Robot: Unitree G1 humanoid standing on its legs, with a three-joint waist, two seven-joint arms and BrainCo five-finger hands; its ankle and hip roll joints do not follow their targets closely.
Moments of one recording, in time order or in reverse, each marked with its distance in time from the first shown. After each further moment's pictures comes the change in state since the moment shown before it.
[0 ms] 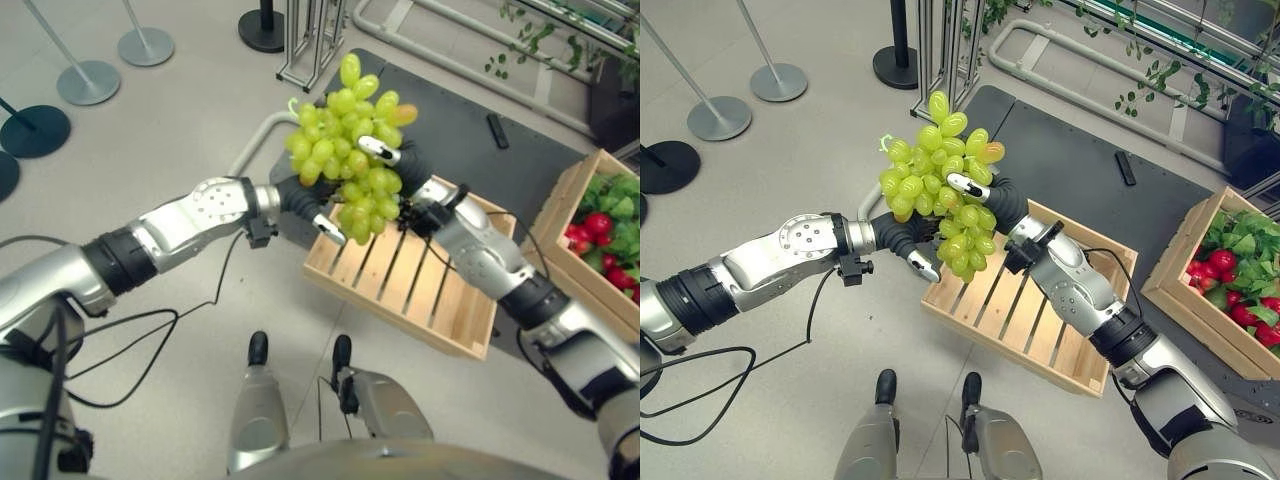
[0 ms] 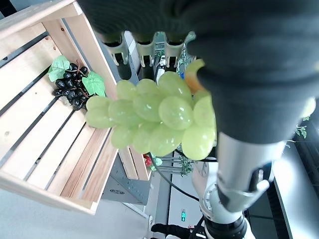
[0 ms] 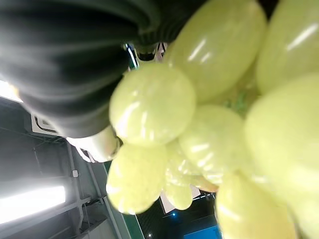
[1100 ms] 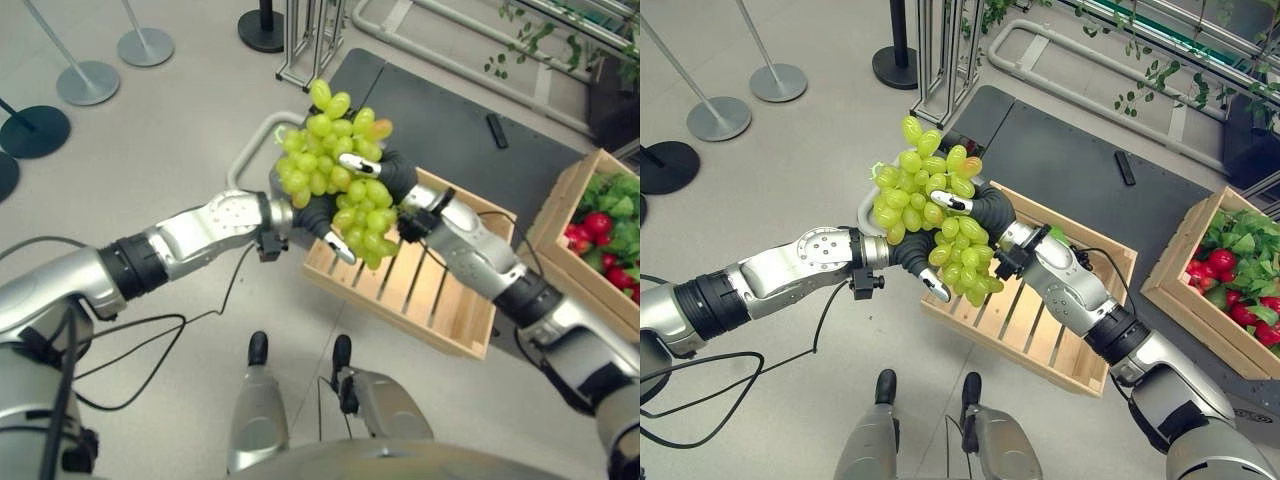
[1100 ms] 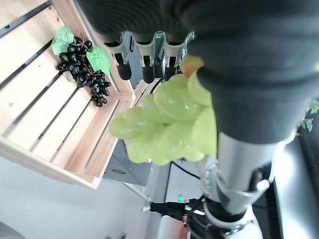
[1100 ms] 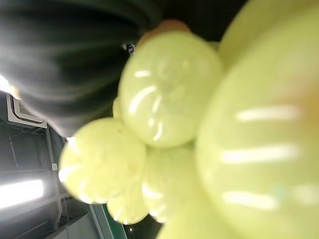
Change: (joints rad) left arm 0.006 -0.028 -0.038 -0.030 -0.080 0.050 -0.007; right arm -0.025 0.003 0.043 0.019 -0.067 0.023 -0.004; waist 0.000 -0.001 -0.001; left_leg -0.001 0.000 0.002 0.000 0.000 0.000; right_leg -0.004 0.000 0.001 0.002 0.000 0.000
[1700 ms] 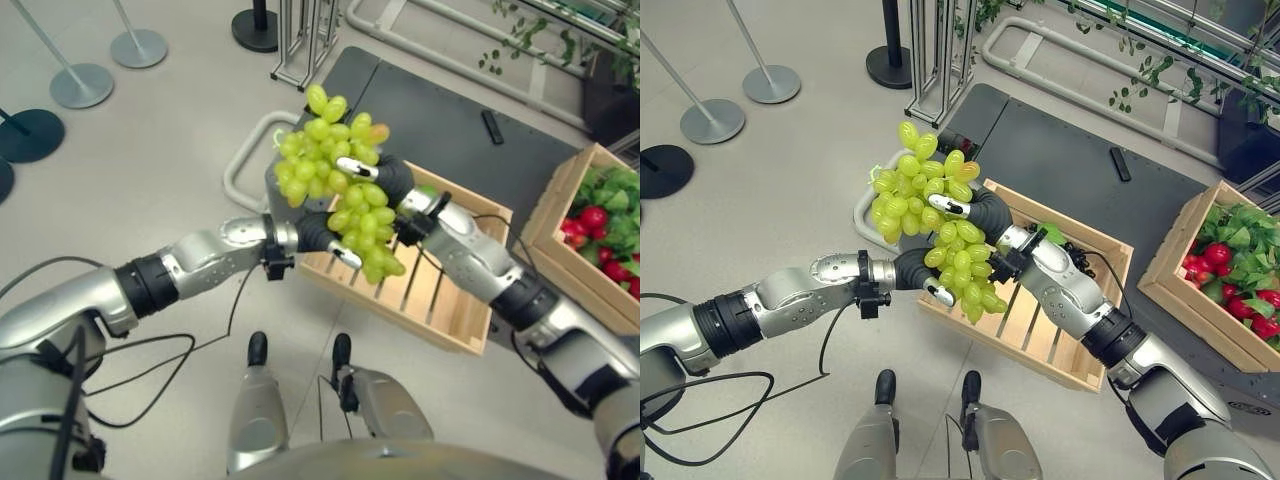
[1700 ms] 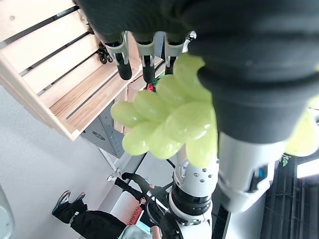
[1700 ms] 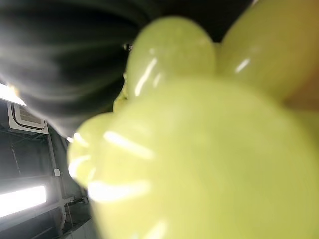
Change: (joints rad) left arm 0.107 -0.046 0.021 -0.007 -0.200 0.093 -0.045; right arm 0.012 0.023 0.004 0.001 0.011 0.006 0.005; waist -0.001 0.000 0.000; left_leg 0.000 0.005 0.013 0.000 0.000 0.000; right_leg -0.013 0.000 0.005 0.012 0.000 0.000
